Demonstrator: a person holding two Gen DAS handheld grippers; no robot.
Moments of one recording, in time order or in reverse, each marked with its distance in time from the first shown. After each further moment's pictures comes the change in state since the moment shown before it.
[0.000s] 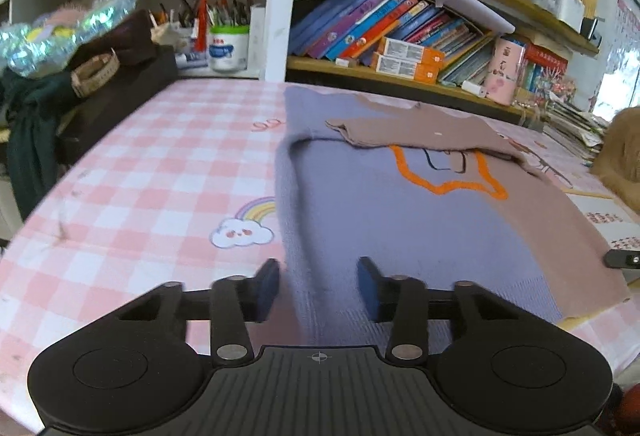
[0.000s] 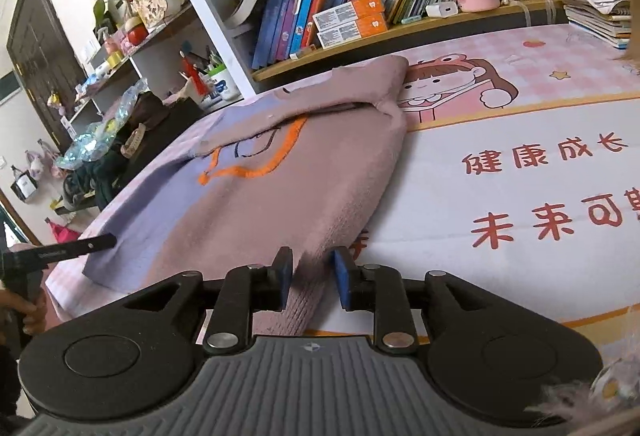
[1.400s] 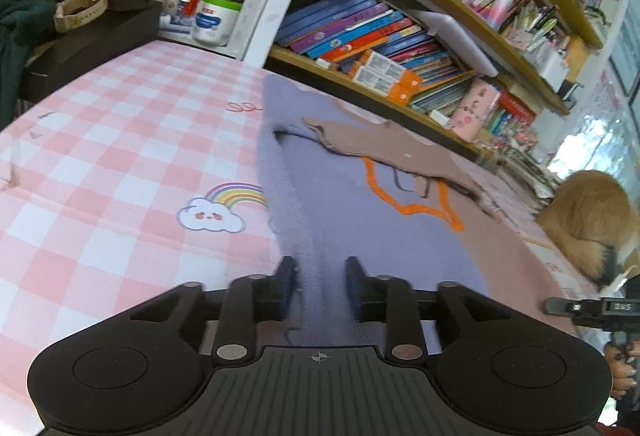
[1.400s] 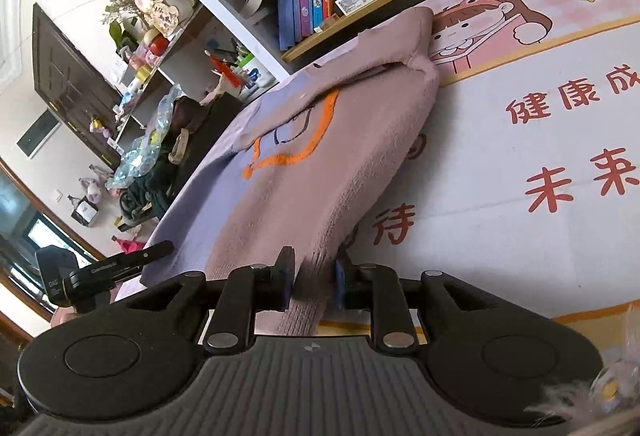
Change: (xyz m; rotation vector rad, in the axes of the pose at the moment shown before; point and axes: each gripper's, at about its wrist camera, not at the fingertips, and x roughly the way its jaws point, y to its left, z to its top) left arm 0.004 0.029 0.000 -0.188 -0.006 -0.203; right arm 0.010 -0.015 0.003 0.176 0.091 0.199
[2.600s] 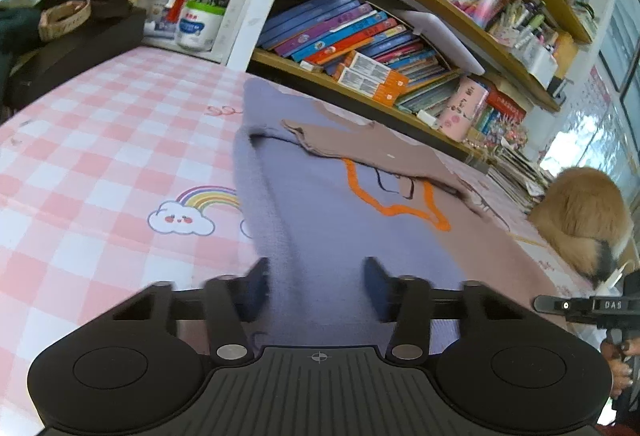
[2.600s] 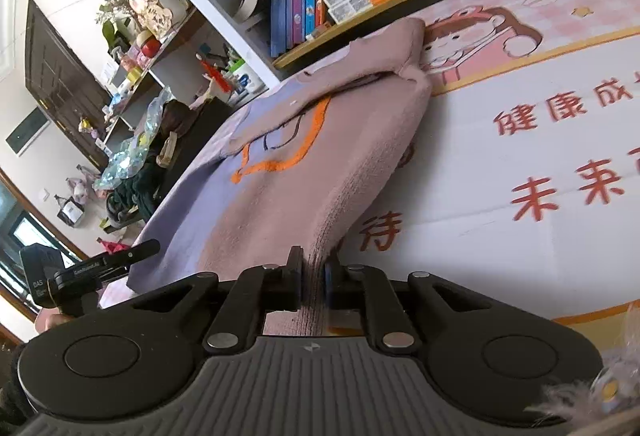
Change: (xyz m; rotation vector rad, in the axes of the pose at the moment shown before) left arm 0.004 -0.013 -0.001 0.004 -0.009 -0.015; right arm -0.006 -0.001 -0.001 -0.025 -0.033 -0.043
